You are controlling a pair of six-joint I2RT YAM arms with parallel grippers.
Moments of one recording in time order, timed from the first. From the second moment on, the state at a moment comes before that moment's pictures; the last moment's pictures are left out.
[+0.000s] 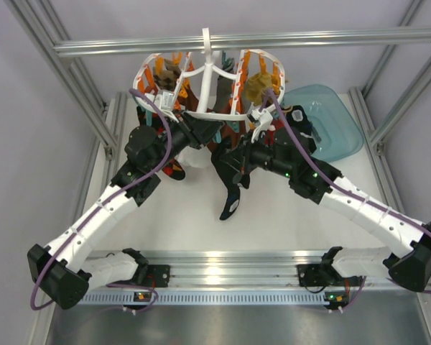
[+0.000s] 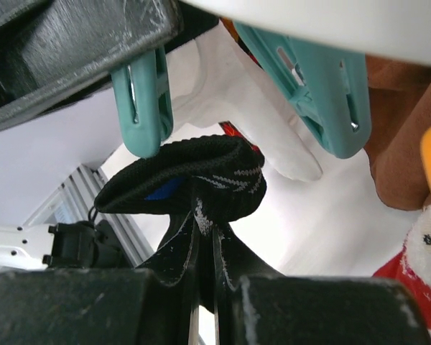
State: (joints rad) left arm -0.59 1.12 1.08 0.21 0.20 -0.70; right arm 0.83 1.21 1.16 -0.16 -0.15 0.41
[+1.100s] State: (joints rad) left arm -0.59 1.12 1.05 0.29 0.21 -0.66; right arm 0.85 1.21 1.20 -0.16 -0.12 0.46
